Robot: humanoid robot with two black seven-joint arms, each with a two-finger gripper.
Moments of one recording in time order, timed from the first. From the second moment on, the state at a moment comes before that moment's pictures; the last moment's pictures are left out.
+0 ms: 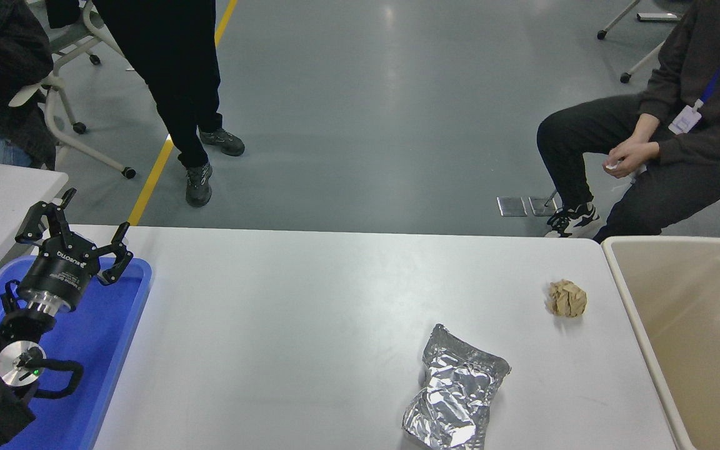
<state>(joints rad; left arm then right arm) -0.59 0.43 -0.63 -0.25 -0.08 -0.81 -0.59 0.74 -0.62 -0.25 0.04 -1.11 0.14 0.44</state>
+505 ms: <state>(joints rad) -0.59 0.43 -0.63 -0.25 -0.08 -0.81 -0.59 0.70 -0.56 -0.44 -0.03 -0.89 0.11 0.41</state>
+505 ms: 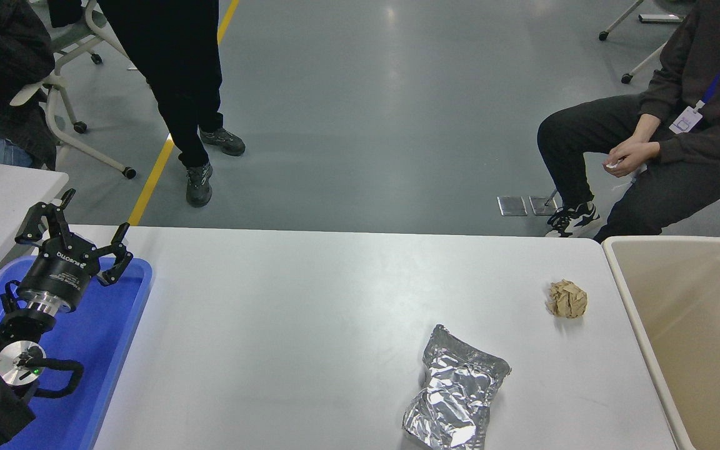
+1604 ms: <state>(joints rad) -0.59 0.43 -0.63 -0.25 -0.08 -0.81 -0.59 0.69 -0.55 -0.45 -0.06 -0.72 0.10 0.37</state>
